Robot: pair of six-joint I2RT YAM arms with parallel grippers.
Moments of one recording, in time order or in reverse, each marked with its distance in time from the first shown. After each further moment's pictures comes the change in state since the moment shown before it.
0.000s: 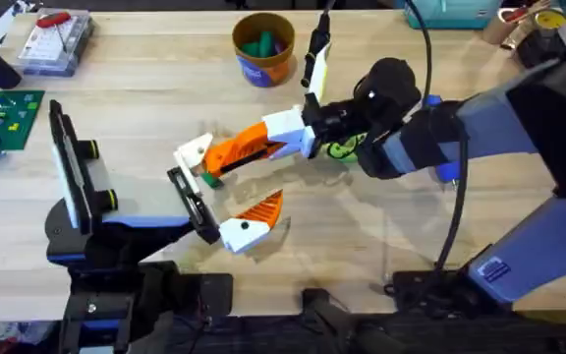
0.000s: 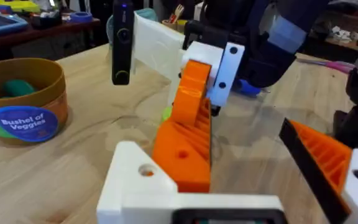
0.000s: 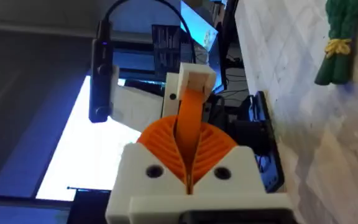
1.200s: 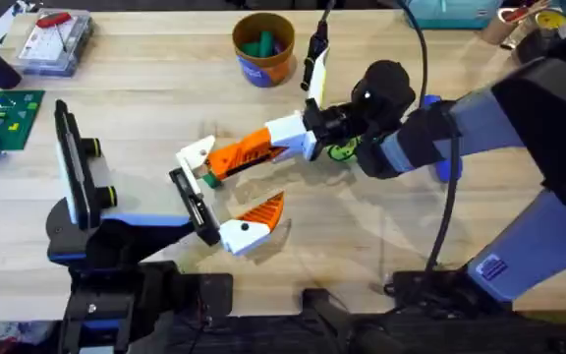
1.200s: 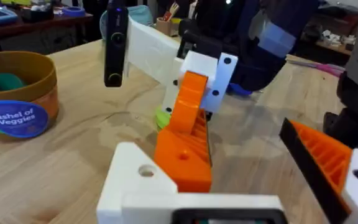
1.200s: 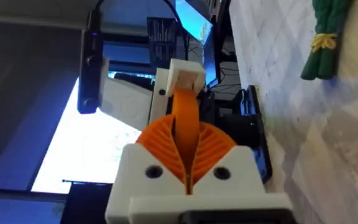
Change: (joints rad) left arm 0.000 0.000 0.001 -0.006 0.019 -0.031; right arm -0.013 0.037 0.000 -0.029 -0.046 -0.067
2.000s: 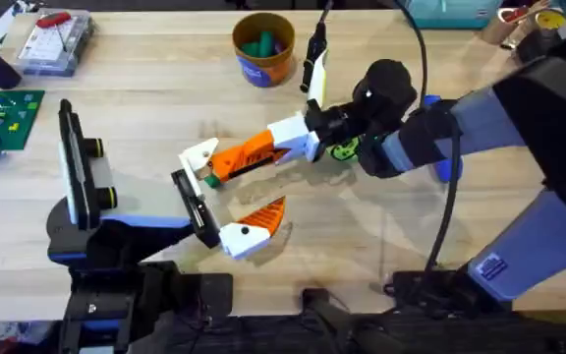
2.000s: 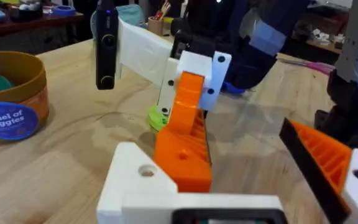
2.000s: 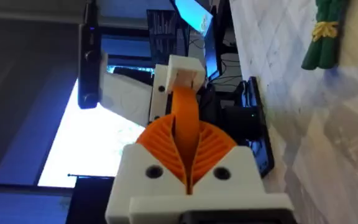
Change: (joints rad) left arm 0.000 0.000 0.001 -0.004 0.031 -0.001; right arm -0.009 -0.001 0.000 -0.004 -0.043 0.020
